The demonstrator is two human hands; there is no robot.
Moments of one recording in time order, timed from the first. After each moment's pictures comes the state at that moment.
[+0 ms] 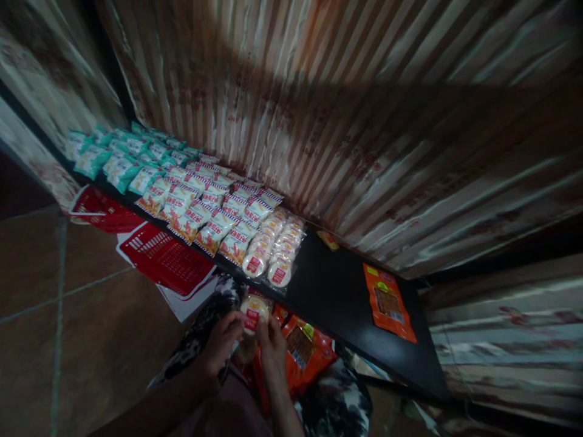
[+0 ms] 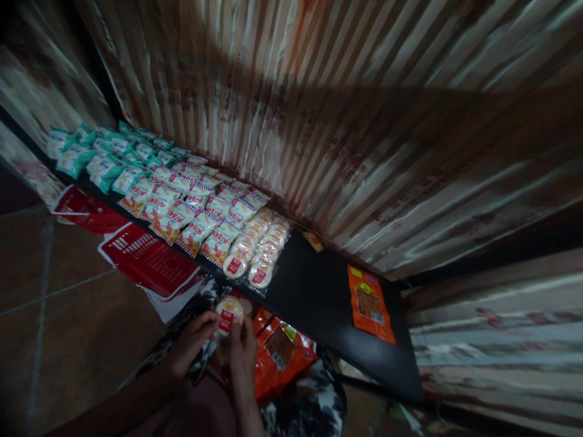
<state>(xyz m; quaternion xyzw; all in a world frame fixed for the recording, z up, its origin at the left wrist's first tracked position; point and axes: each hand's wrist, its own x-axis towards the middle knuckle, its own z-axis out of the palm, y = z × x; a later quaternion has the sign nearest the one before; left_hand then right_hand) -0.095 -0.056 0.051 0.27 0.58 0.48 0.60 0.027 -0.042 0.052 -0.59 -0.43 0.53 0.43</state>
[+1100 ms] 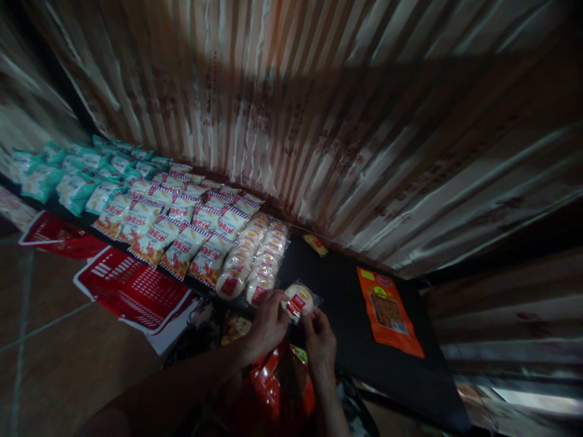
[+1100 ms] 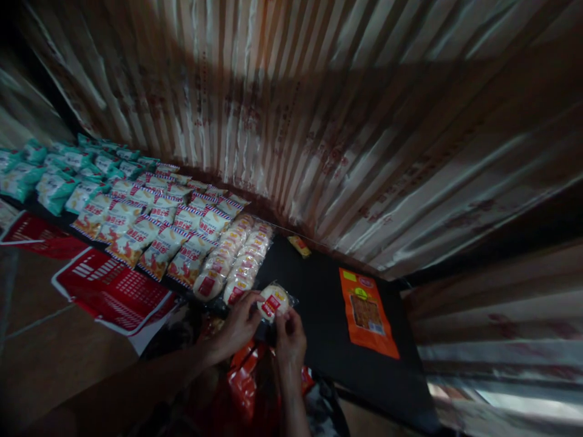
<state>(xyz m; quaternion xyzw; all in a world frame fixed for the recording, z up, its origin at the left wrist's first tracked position) 0.018 0.075 0.054 0.56 0.54 0.46 0.42 0.153 0.066 0.040 -0.69 -0.37 0.39 0.49</state>
